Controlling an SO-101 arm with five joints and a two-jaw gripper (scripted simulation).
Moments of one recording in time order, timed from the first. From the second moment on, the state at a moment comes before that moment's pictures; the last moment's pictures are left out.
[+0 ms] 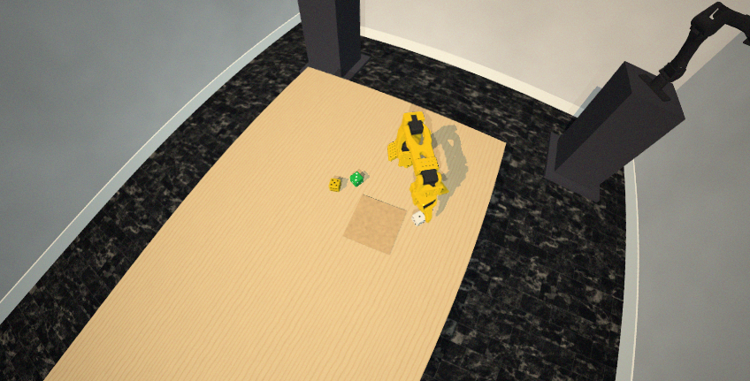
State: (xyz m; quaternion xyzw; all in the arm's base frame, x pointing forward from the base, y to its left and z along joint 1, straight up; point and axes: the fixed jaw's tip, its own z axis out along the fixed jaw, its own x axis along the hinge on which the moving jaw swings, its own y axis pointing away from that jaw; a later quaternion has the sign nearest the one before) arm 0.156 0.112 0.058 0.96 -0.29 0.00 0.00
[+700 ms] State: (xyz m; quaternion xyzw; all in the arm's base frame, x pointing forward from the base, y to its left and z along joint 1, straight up) arm 0.157 0.113 0.034 0.96 -0.29 0.00 0.00
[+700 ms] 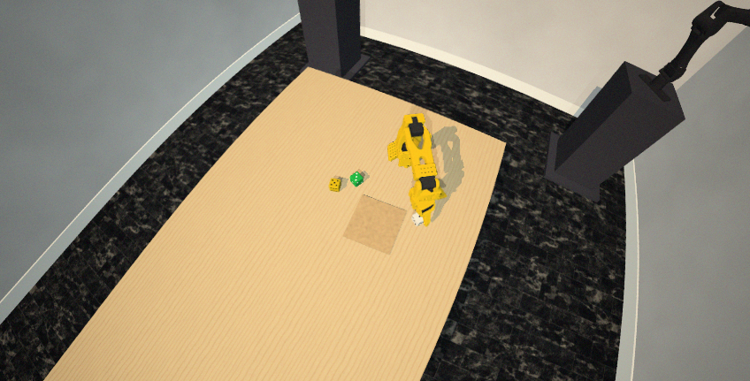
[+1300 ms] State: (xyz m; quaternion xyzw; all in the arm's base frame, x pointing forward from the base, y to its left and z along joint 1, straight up) arm 0.158 0.113 0.018 0.96 -0.29 0.00 0.00
